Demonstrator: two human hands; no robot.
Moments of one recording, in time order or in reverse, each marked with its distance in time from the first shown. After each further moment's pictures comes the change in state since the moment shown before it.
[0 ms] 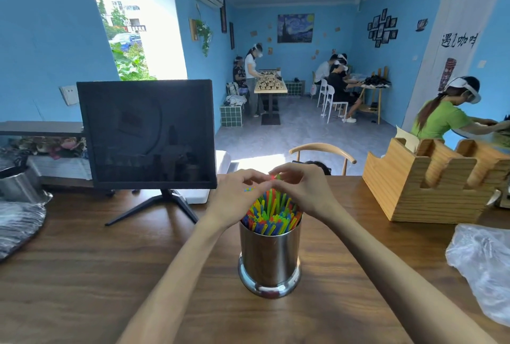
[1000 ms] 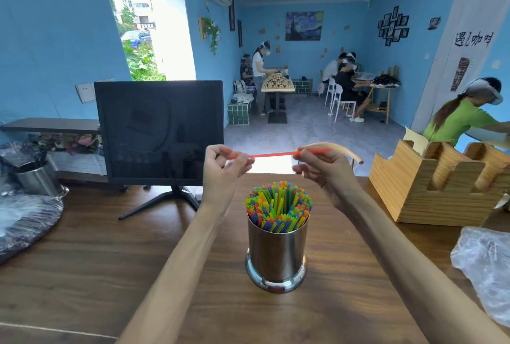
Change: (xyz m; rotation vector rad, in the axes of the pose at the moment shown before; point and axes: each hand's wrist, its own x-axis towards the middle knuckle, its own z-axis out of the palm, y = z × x) left_hand -0.001 0.020 -0.023 -0.729 0.395 -0.026; right_hand 0.010 -0.020 -0.028 0.842 0.034 0.294
